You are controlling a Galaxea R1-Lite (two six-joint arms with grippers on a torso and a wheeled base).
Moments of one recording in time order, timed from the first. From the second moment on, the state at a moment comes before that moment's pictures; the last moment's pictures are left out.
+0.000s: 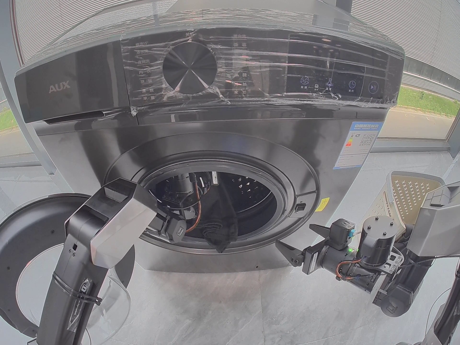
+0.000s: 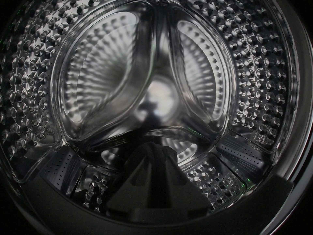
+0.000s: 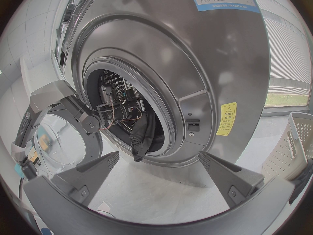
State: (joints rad) left arm -0.43 2.65 -1.65 -1.08 0.25 -0.03; right arm 0.60 2.08 -0.31 -1.55 -0.03 0.16
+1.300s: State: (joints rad) left arm -0.51 2.50 -1.20 -0.93 0.19 -0.04; right arm 0.60 2.08 -0.31 -1.55 -0.03 0.16
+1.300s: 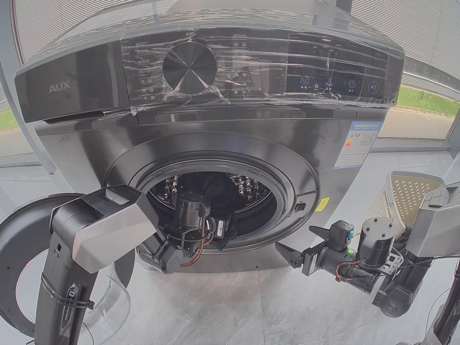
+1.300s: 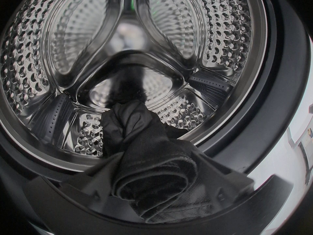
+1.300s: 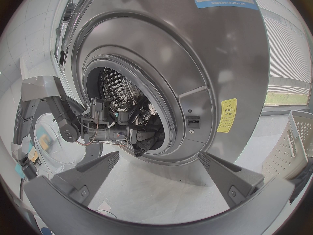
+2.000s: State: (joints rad) left arm -0.46 2.61 -1.60 -0.99 0.28 -0.10; right arm 0.60 2.08 -0.31 -1.55 -0.03 0.16
